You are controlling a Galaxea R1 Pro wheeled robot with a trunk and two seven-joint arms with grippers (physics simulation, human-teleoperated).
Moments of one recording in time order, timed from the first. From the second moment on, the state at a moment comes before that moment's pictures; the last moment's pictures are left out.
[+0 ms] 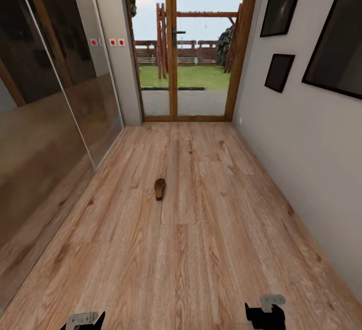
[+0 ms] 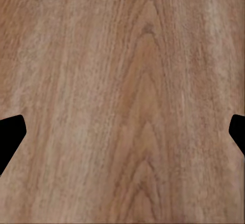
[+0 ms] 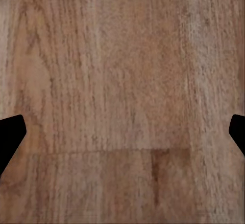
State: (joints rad) left arm -0.23 0.17 0.06 -0.35 0.19 -0.43 -0.26; right arm -0.49 -0.06 -0.12 -0.03 0.17 -0.34 -0.09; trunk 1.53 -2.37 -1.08
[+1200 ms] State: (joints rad) left arm -0.24 0.16 0.06 -0.36 0.18 -0.40 -0.25; right arm -0.49 -0.07 -0.13 -0.07 0.17 -0.34 -0.09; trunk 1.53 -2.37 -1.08
